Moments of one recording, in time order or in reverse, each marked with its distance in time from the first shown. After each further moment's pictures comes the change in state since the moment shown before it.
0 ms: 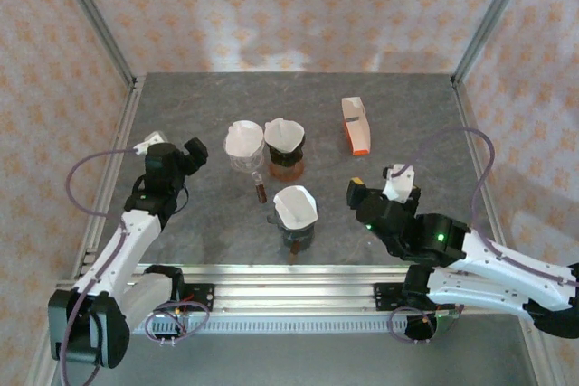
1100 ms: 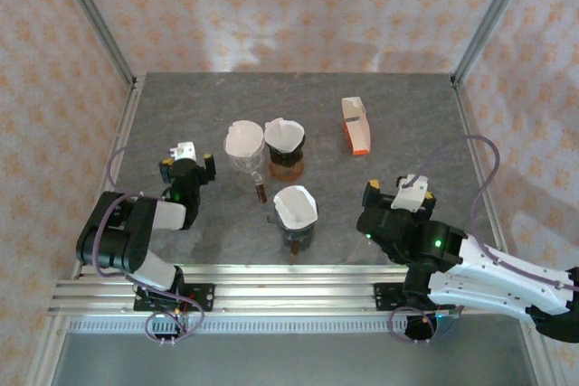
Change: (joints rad) left arm -0.011 0.561 -0.256 0.906 -0.198 0.565; right arm -0.022 -0.052 -0.120 -0.070 0.178 0.105
